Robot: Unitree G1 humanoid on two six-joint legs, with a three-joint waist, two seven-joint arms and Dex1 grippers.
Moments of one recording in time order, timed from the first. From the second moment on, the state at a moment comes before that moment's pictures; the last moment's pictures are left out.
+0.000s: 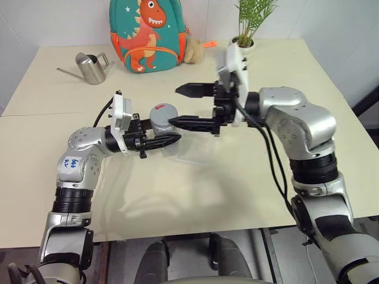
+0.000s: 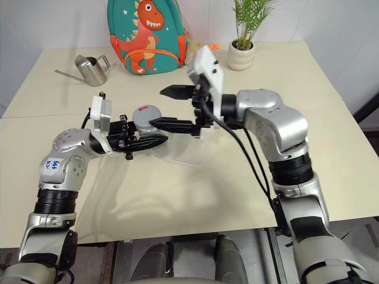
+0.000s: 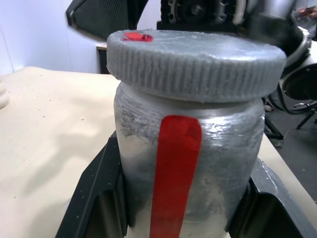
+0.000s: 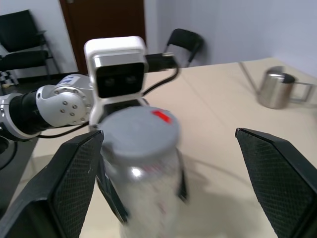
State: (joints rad) left arm -0.61 0.51 0.07 0.10 -0.55 0.30 -1.17; right arm -0.97 -0.44 0.10 -0.05 0.55 0.72 1.00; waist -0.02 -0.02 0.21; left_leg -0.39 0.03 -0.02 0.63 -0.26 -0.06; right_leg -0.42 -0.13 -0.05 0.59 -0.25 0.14
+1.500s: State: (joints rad) left arm -0.61 0.51 0.07 0.10 -0.55 0.30 -1.15; right arm -1.00 -0.39 0.19 -0.03 0.50 0.72 0.99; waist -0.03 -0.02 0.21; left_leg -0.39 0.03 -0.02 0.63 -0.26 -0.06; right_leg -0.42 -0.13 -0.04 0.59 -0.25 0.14
